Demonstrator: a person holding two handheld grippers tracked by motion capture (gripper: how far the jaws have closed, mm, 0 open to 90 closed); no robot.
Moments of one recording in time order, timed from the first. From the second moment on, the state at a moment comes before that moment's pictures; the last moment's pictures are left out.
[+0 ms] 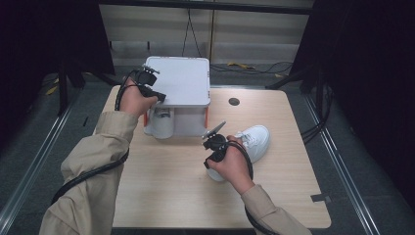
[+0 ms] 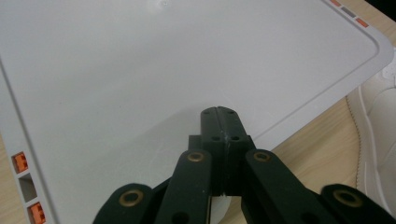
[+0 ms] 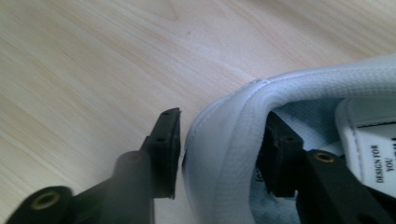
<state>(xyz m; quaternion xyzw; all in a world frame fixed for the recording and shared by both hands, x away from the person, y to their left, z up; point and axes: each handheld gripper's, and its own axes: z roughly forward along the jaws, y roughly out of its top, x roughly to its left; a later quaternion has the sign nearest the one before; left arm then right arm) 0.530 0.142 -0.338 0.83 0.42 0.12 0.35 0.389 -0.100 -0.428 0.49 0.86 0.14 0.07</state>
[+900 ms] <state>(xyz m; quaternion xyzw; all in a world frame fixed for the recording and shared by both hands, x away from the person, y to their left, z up) 0.531 0.144 -0.339 0.83 0.42 0.12 0.36 0.379 -0.093 -0.410 0.41 0.90 0.15 0.05</state>
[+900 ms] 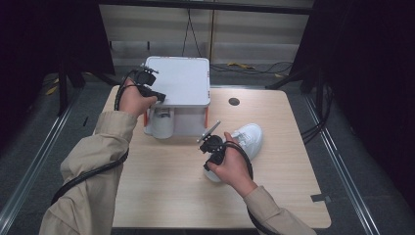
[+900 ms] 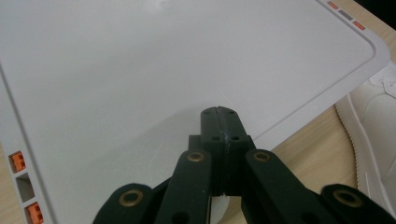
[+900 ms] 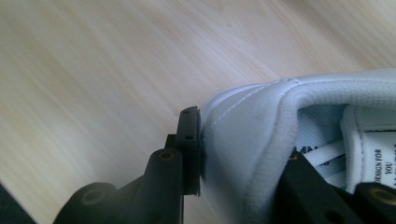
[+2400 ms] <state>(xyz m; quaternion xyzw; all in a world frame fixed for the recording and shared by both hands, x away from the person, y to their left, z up) 0.534 0.144 -0.336 0.83 0.42 0.11 0.35 0.351 -0.002 -0.382 0.18 0.97 0.16 0.07</state>
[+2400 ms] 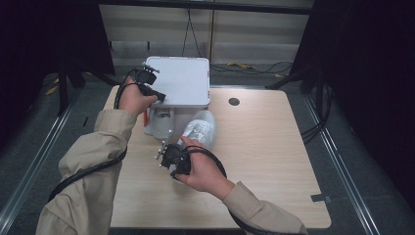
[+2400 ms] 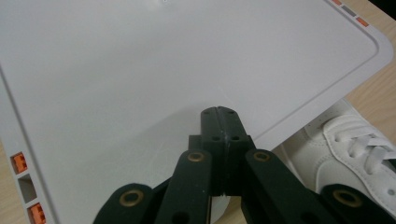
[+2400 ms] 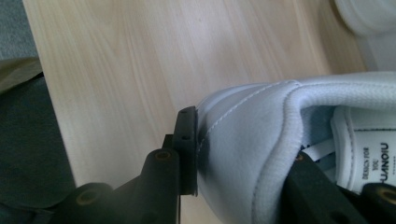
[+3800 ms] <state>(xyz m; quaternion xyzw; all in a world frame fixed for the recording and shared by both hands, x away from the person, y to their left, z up) 0.530 0.142 -0.338 0.82 0.43 0.12 0.35 0.386 -0.058 -0.387 0.25 0.94 0.21 0.10</state>
